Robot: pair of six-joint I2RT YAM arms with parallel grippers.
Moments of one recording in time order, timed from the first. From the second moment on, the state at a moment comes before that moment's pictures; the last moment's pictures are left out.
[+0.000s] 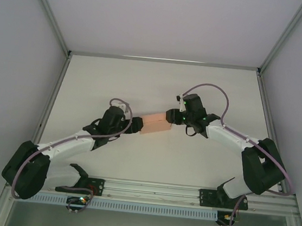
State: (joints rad) left arm -0.66 1.20 0.52 0.05 0.06 -0.73; right arm 0.50 1.51 0.89 -0.16 -0.14 0.39
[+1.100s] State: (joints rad) left arm -0.68 1.29 0.62 0.02 0.12 -0.82; right arm 0.46 1.51 0.92 -0.18 -0.17 0.38
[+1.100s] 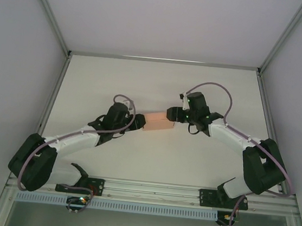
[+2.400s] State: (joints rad) left arm -0.55 0.95 0.59 -0.39 -0.03 -0.69; right arm 0.56 2.02 1.62 -0.90 -0.30 -1.02
